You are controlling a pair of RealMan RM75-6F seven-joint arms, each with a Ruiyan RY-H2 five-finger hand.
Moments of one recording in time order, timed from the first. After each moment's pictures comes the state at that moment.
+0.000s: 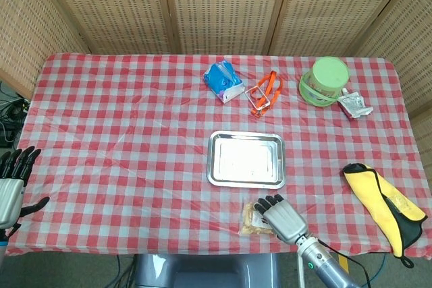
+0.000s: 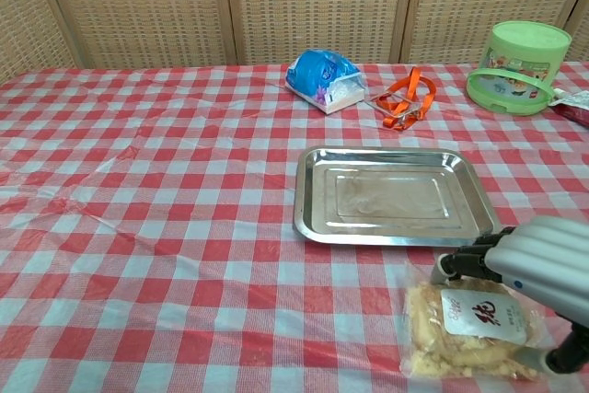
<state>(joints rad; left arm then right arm) -0.09 -1.13 -0.04 -1.63 1.50 1.50 0.14 0.38 -1.42 -0.07 -1.75 -1.51 1.01 -0.60</state>
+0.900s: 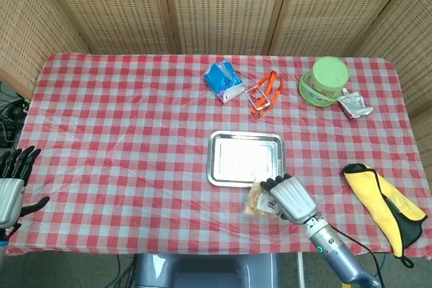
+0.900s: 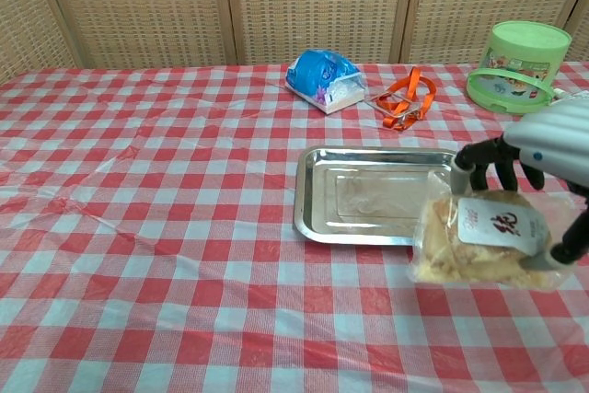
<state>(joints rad) -0.09 -1.14 -0.04 -1.63 1.50 1.50 0.15 0.43 -1.29 0.05 -1.86 -1.51 1.11 -0.53</state>
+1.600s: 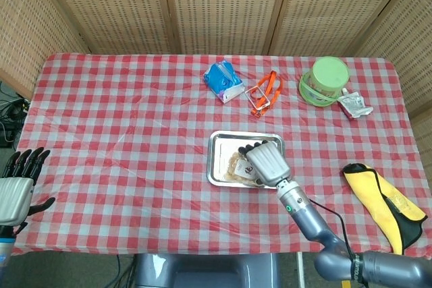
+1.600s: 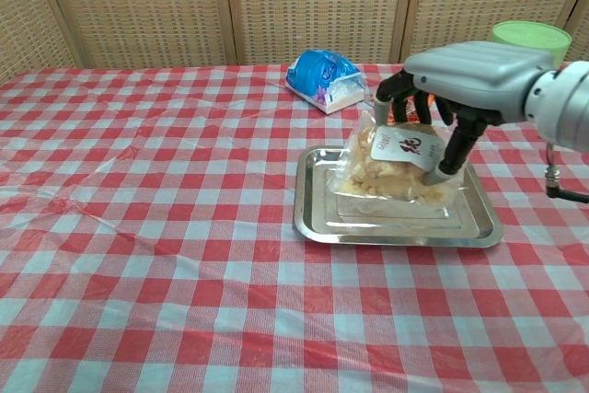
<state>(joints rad) -0.12 -1.15 -0.04 -1.62 1.49 1.45 0.18 0.67 -1.47 0.26 -1.73 -1.16 0.99 -0.66</state>
